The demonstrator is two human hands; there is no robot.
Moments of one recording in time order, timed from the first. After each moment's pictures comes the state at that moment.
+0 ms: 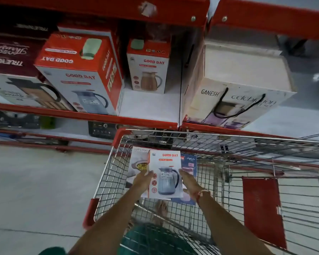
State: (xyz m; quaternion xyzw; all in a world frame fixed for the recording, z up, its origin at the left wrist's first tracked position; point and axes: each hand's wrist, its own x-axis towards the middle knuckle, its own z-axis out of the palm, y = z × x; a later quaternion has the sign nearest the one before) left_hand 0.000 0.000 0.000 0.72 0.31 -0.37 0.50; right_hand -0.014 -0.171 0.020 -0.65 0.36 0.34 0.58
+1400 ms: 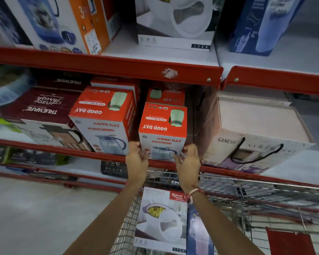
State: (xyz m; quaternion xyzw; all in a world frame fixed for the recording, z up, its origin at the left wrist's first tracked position) left_hand 0.145 0.048 0.107 0.85 0.13 0.11 0.50; right_hand 0.134 -0.097 0.106 -0.90 0.11 -0.15 0.39
